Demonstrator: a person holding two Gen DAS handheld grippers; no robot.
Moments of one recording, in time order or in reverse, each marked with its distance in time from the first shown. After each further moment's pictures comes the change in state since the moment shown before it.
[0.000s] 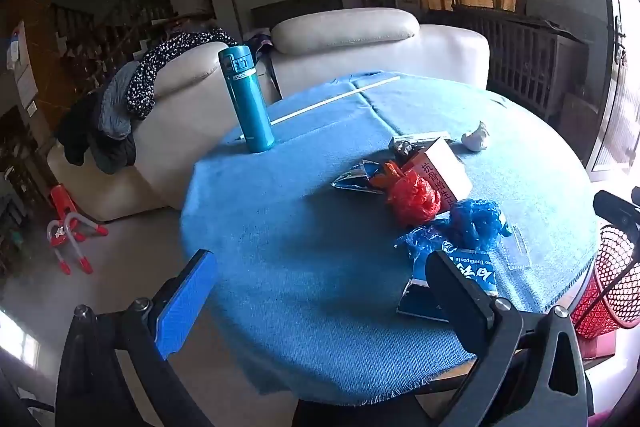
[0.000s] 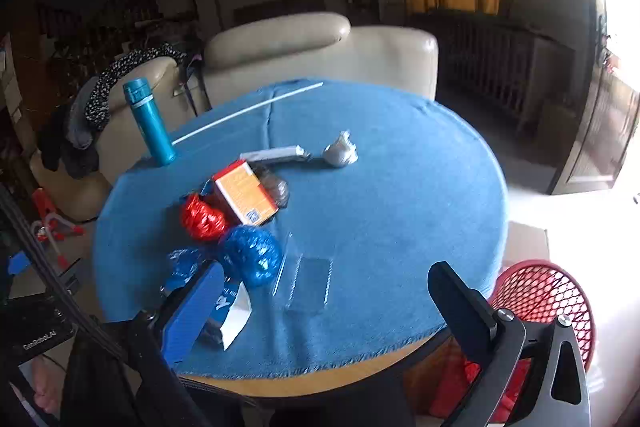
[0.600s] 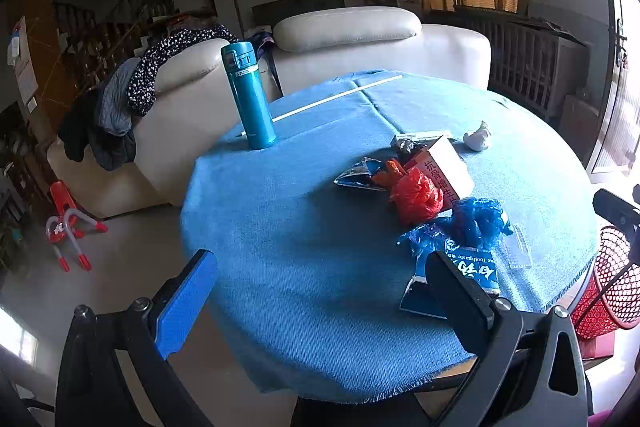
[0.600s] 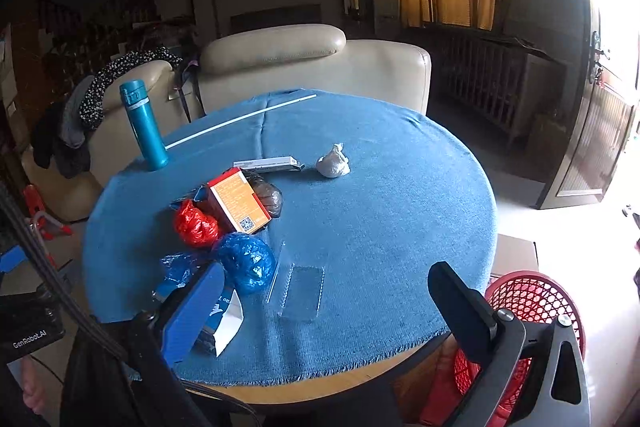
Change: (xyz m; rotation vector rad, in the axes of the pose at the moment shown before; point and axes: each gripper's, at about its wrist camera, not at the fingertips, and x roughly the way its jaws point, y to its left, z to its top) left arm 0.001 0.005 0.000 0.001 0.005 -0.002; right arm -0.002 0.005 0.000 -0.016 -0.015 -0.023
